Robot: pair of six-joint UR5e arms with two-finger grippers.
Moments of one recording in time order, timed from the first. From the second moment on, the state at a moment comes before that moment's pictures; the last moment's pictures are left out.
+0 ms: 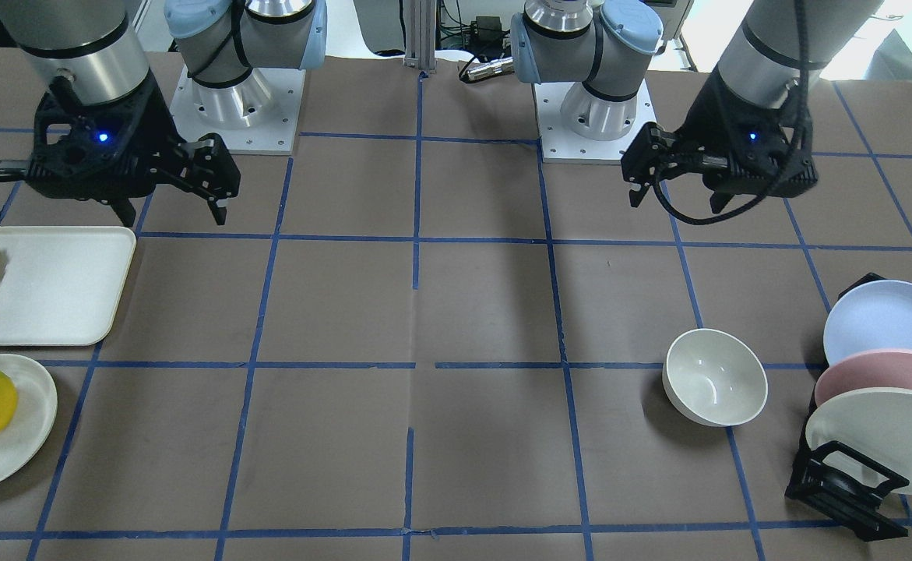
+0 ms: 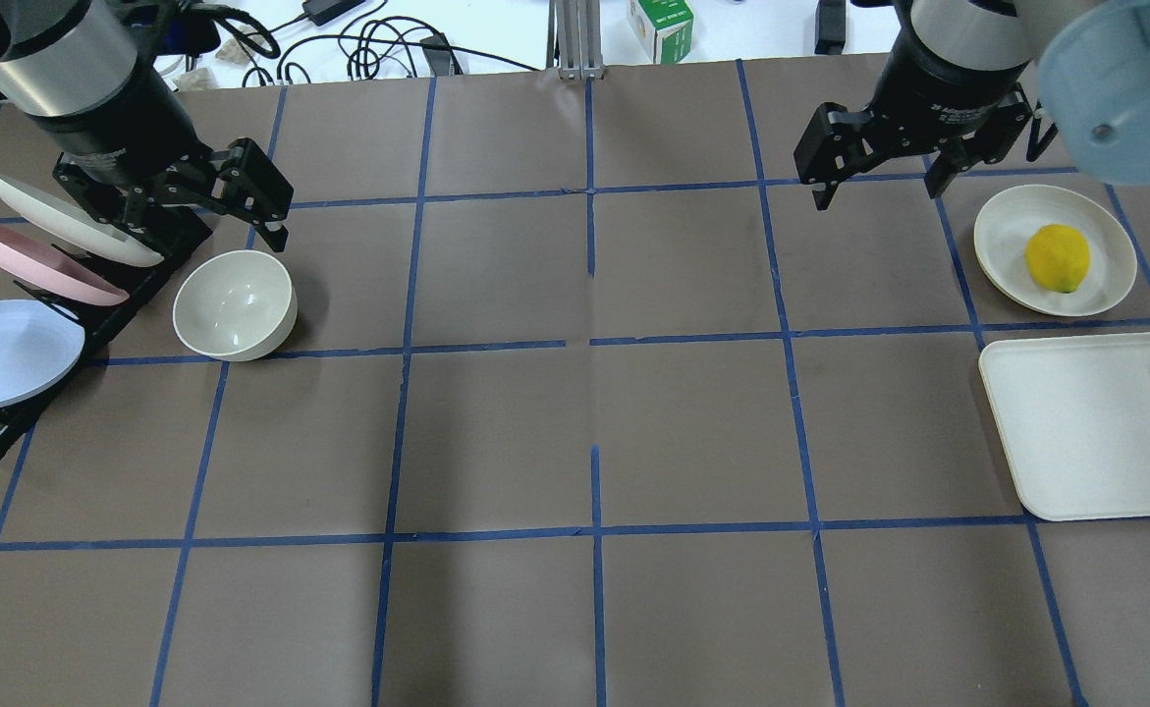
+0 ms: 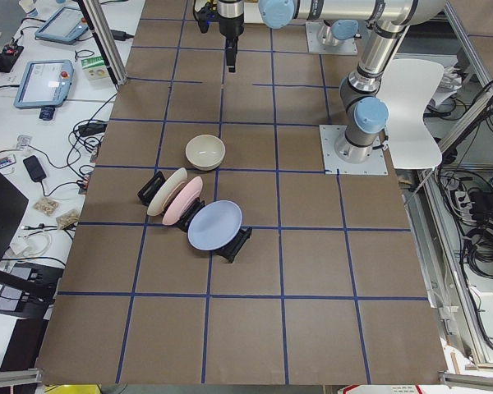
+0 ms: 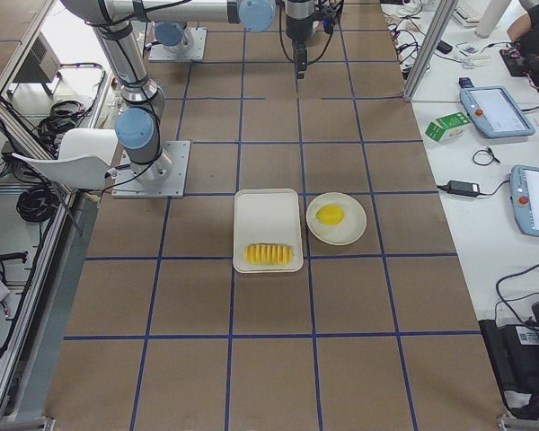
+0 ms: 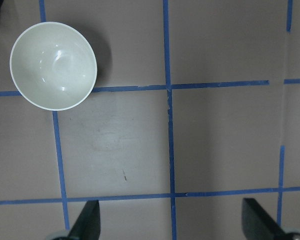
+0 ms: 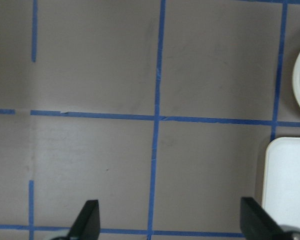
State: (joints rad) left arm -1.44 -1.59 -1.55 -1.60 1.56 0.19; right arm 1.54 -1.54 1.56 -1.66 -1.58 -0.07
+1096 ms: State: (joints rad) left arm -1.12 -1.96 -1.73 -1.11 1.56 0.46; right arm 1.03 -1.36 1.52 -1.74 -1.58 -0.63
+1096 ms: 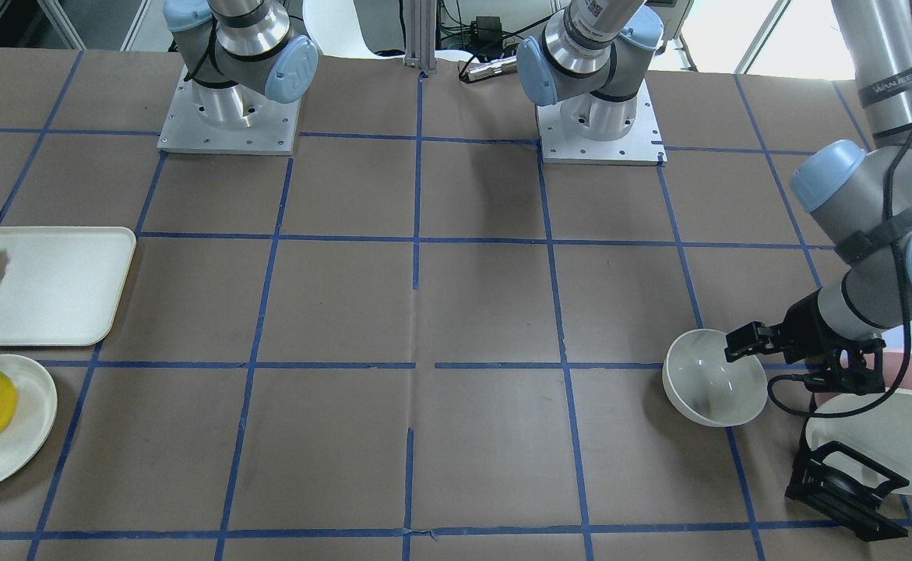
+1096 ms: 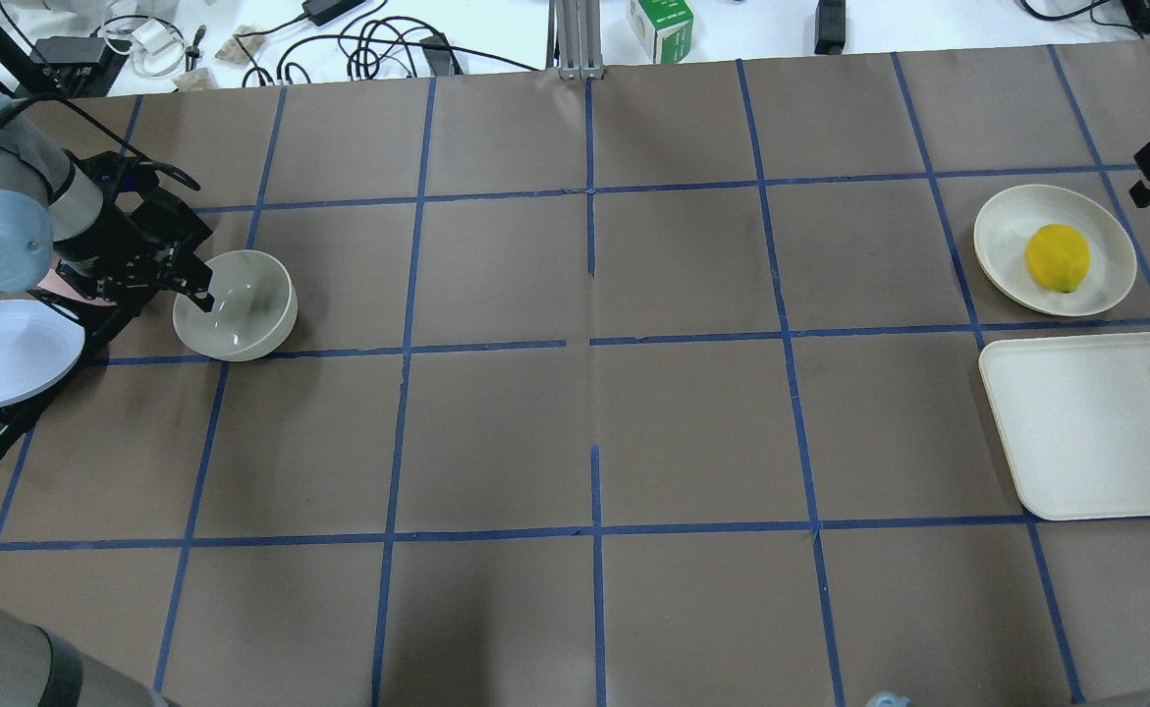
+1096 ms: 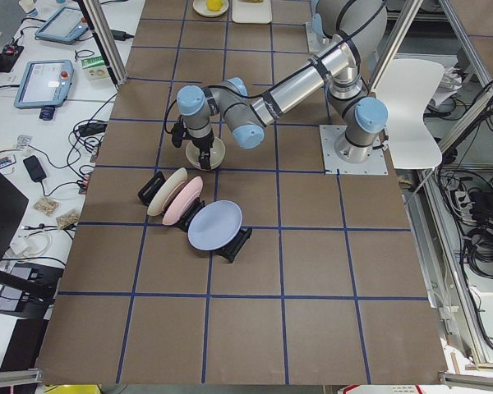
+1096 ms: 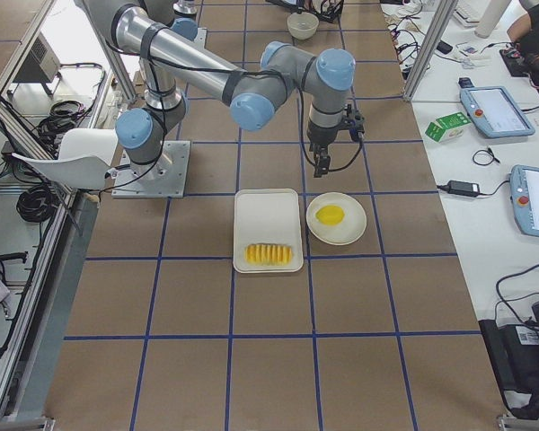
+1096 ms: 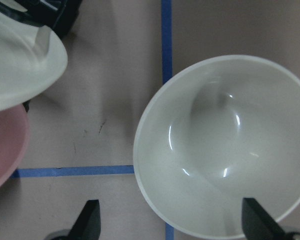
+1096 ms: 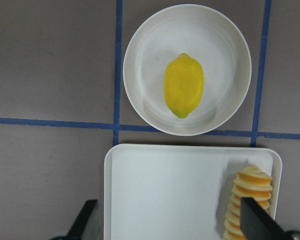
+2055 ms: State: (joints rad) left arm -1.12 -2.03 -1.74 -1.01 1.55 0.51; right arm 1.03 -1.03 1.52 -2.01 -1.56 -0.66
